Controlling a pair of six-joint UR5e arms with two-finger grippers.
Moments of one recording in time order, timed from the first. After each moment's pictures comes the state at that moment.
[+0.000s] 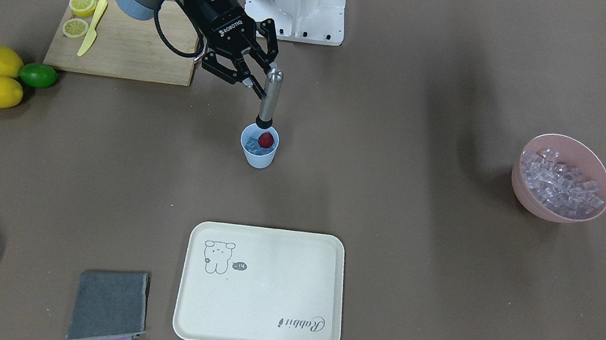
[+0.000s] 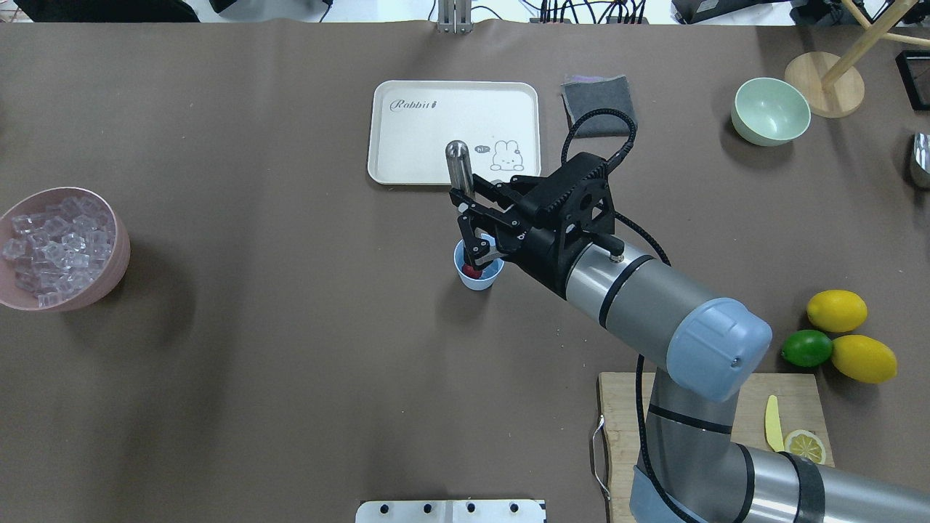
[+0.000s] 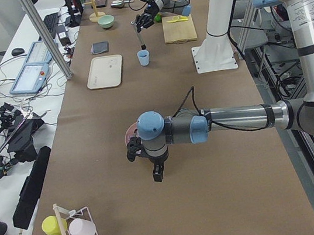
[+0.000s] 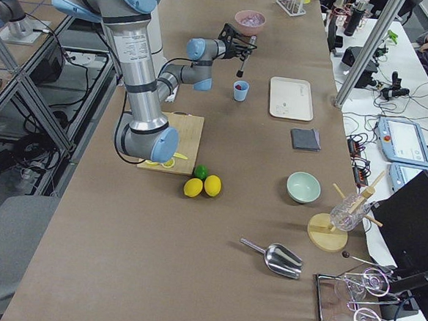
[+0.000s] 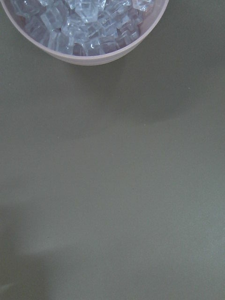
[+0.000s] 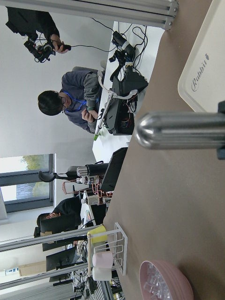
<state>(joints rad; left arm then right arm) -1.50 -1.36 -1.82 -1.59 -2.36 0.10 0.37 -1.16 1.78 -0.39 1.17 0.52</state>
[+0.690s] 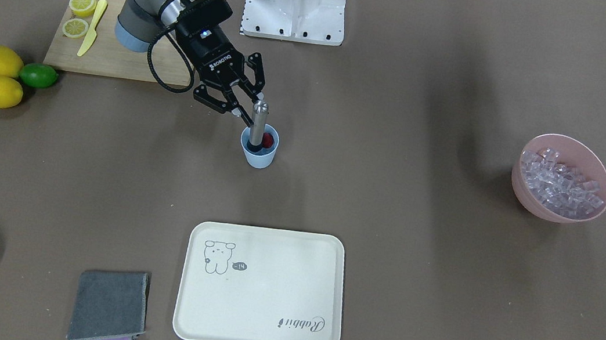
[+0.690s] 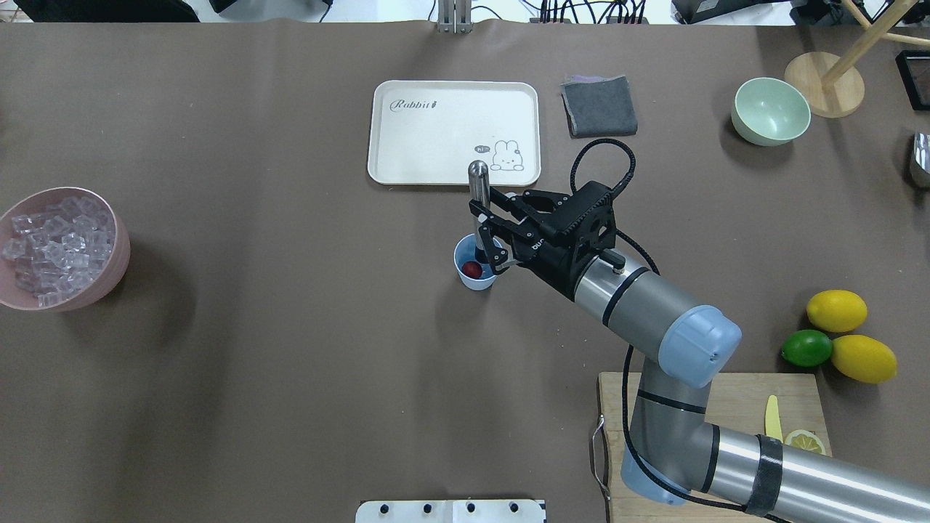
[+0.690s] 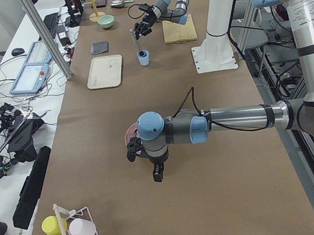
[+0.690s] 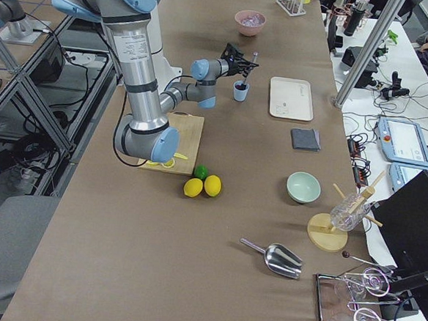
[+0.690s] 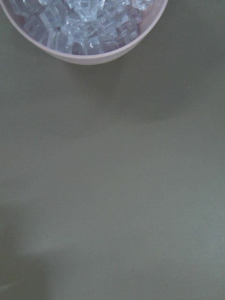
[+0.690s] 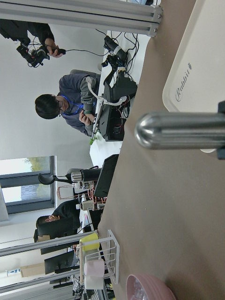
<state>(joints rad) -1.50 -1.36 -1.82 -1.59 -2.36 0.10 0.37 -1.15 1.61 -0.22 1.17 0.52</state>
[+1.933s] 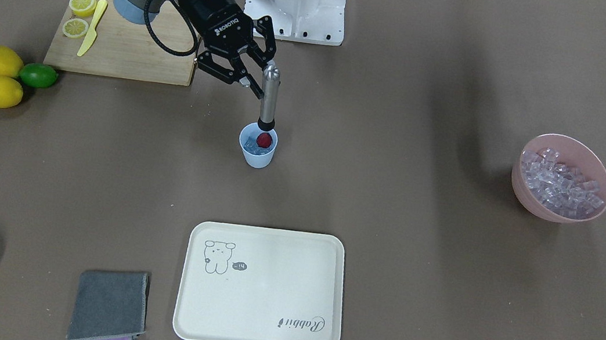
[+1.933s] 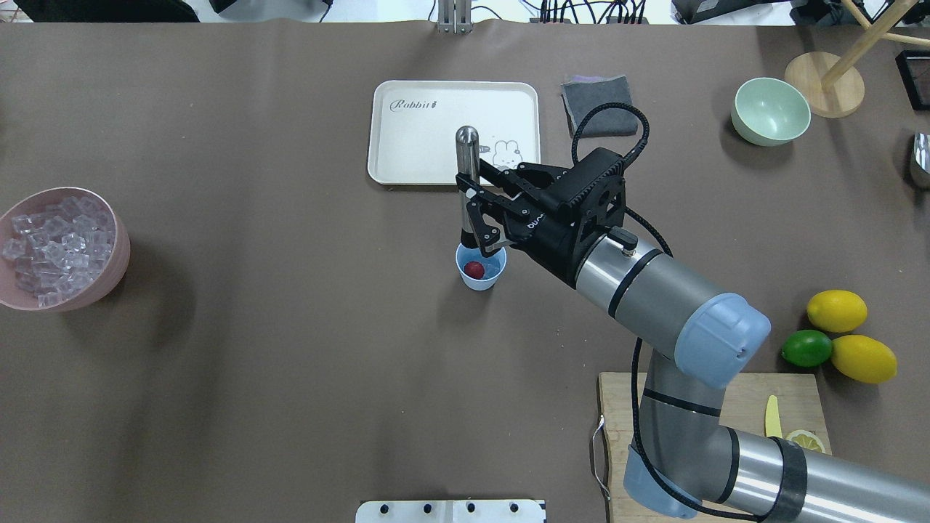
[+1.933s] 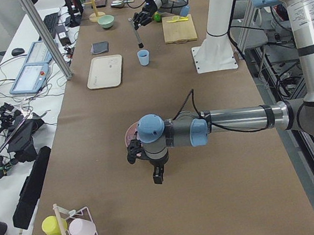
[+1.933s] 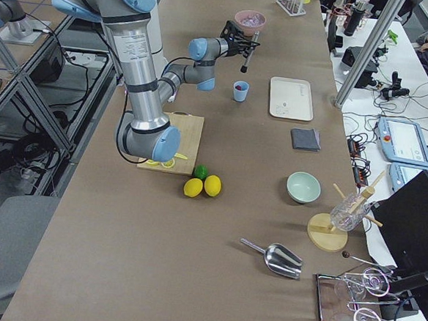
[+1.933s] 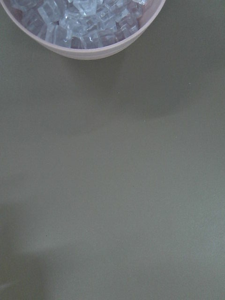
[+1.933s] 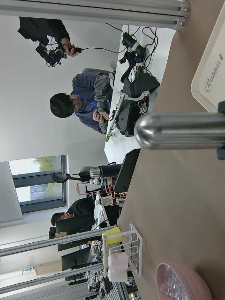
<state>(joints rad) -1.50 -1.36 -1.79 -1.61 -2.36 0.11 0.39 -1.15 1.75 -0.32 1.17 0.54</state>
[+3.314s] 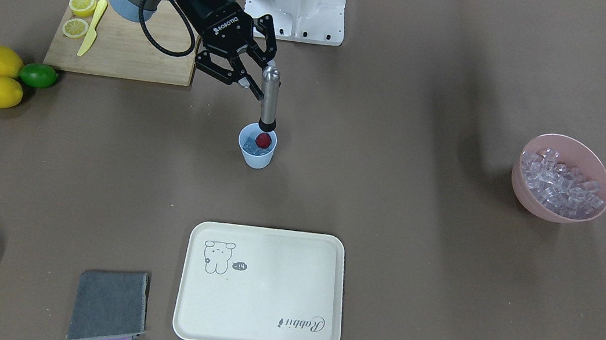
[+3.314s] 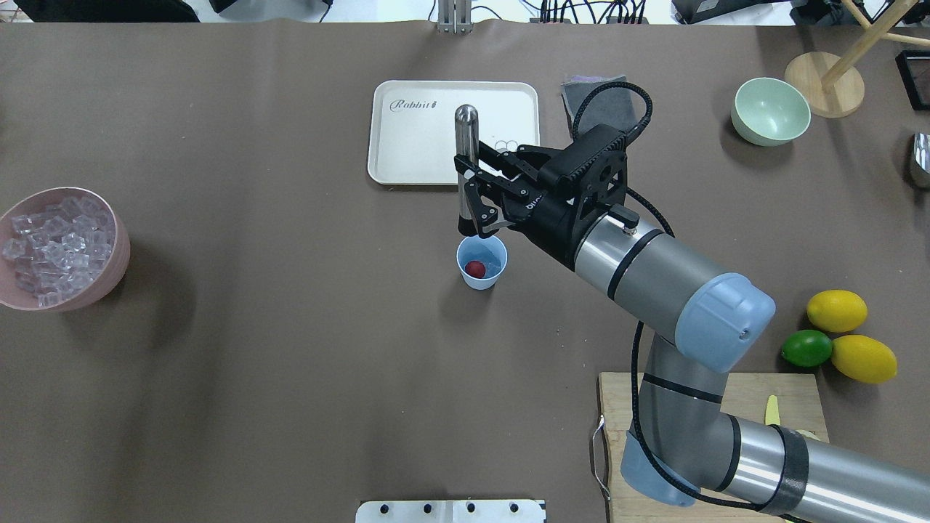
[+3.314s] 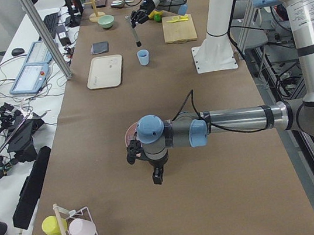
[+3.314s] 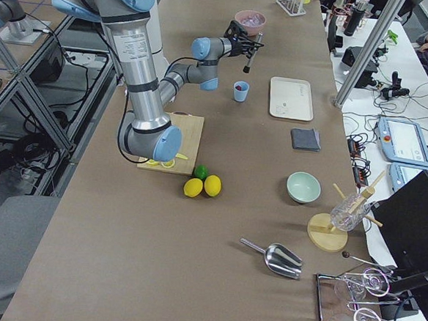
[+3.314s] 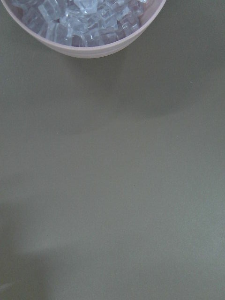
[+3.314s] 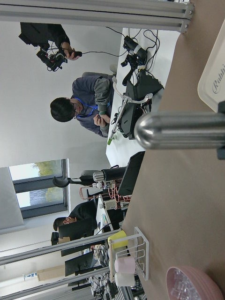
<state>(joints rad) -1.50 -1.37 -1.79 -1.62 -2.36 0.10 0.42 -1.13 1.80 -0.42 1.19 0.57</state>
